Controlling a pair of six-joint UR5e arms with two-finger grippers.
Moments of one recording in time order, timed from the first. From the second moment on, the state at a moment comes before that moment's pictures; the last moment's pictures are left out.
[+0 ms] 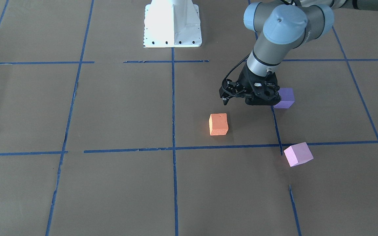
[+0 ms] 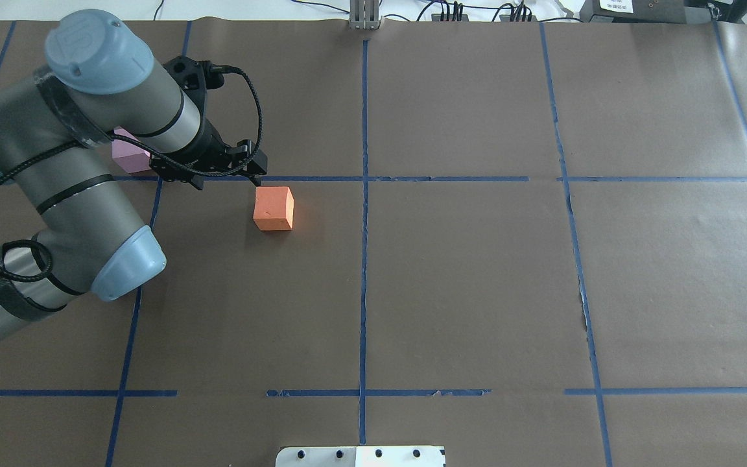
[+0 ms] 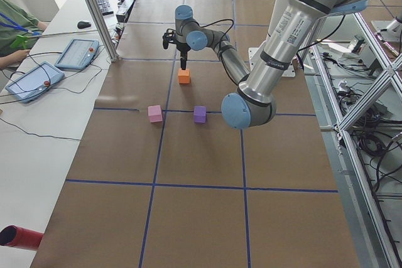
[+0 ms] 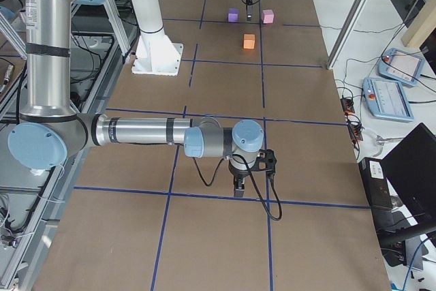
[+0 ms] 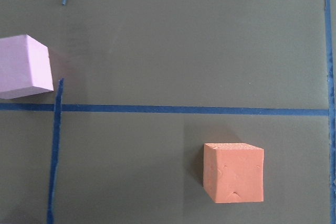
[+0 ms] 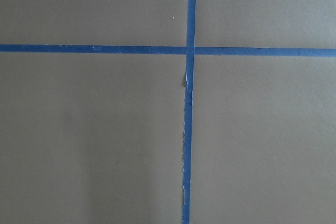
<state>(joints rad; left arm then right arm) -0.75 -2.14 -1.77 -1.60 -2.04 -1.08 1.52 -1.65 1.68 -1.56 2.37 0.06</state>
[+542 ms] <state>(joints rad) -0.68 -2.23 -1.60 -1.64 -1.94 -1.06 1.51 -1.65 1.68 -1.56 2.37 0.06</state>
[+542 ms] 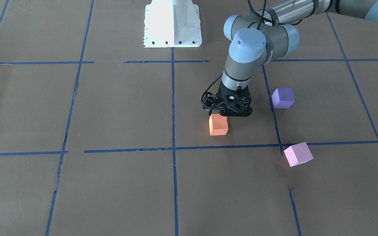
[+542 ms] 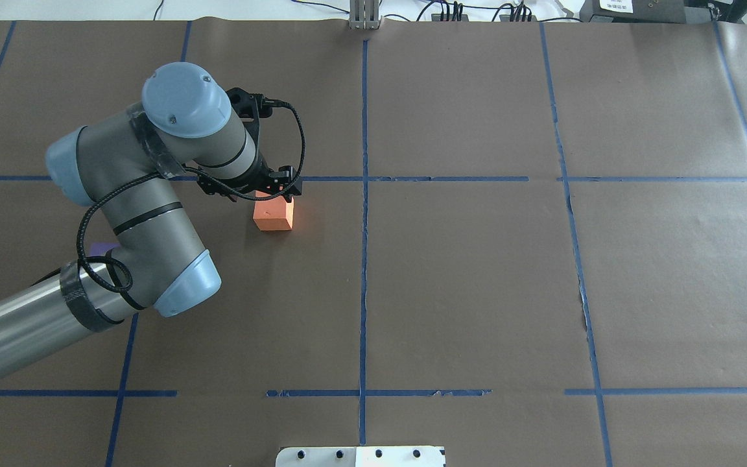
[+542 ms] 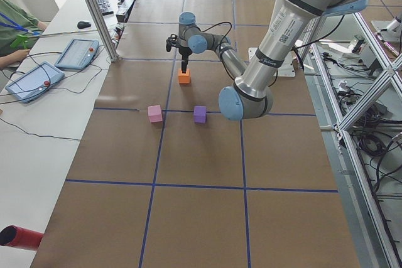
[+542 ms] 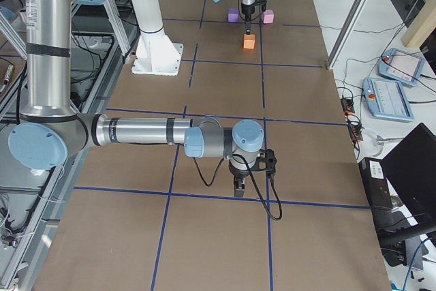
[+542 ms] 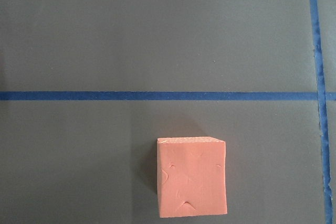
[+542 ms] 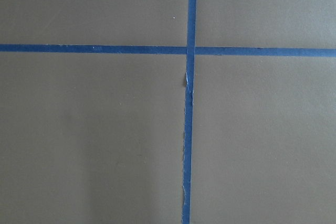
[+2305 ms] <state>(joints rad) -0.67 -2.26 -1.46 -1.71 -1.94 -1.02 1.51 -1.65 1.68 -1.56 2.37 0.06</state>
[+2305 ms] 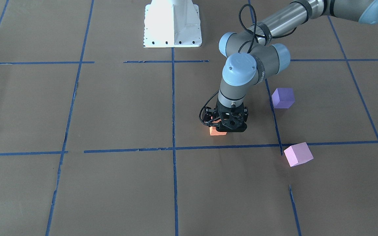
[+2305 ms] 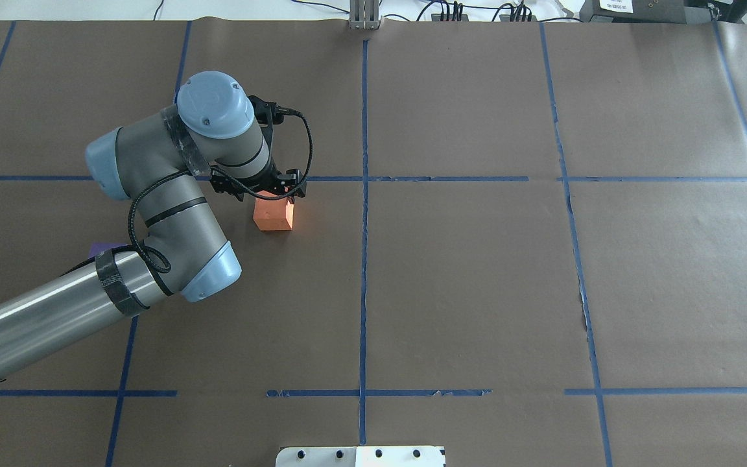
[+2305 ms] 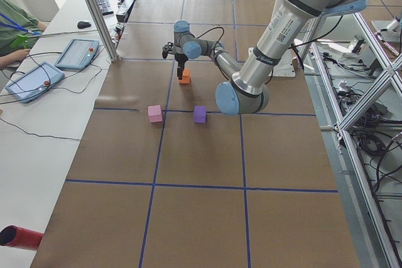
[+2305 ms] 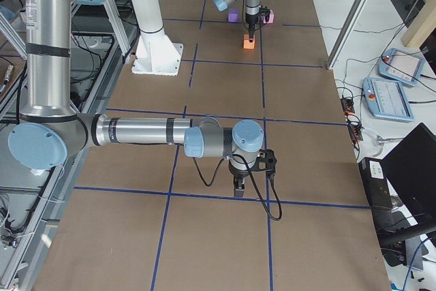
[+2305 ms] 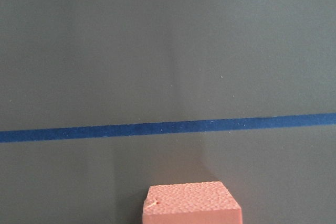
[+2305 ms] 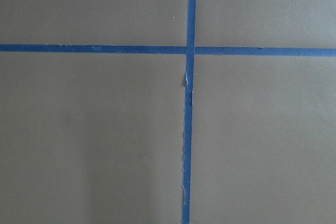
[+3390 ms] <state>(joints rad) -0.68 -2.26 -1.50 -1.70 -1.96 -1.06 1.52 -1.65 1.68 -1.56 2.37 0.06</state>
